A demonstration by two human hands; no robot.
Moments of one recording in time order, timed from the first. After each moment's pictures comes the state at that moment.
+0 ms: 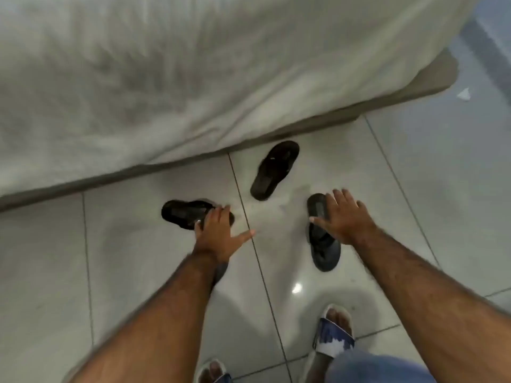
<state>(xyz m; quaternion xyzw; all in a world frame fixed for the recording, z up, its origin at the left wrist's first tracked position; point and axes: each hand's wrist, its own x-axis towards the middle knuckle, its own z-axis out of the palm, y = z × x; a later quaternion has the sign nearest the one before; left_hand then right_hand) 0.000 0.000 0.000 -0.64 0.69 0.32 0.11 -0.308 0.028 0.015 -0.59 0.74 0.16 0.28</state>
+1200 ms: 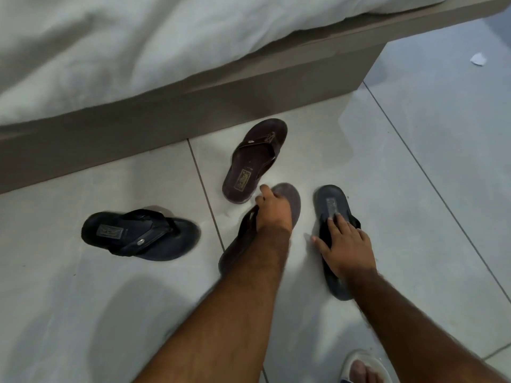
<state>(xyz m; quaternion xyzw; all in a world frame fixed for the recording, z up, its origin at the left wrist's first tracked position) -0.200 -0.058 -0.240 -0.60 0.76 0.18 0.17 -0.325 0.071 -0.233 -0.52 0.82 0.10 0.20</state>
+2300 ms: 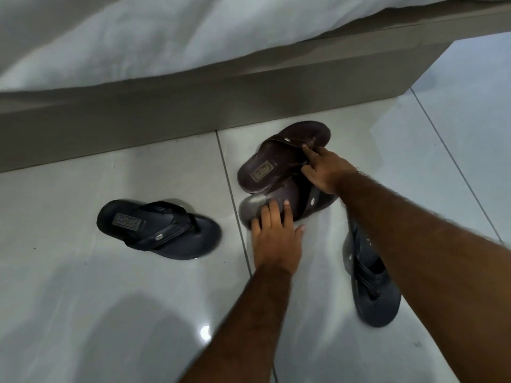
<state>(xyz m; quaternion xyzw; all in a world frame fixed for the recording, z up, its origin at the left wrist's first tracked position) -0.129 -0.024 -0.270 -0.61 0.78 0.16 0.03 -0.300 -0.151 -0.232 -0.64 0.72 0.08 0.26</state>
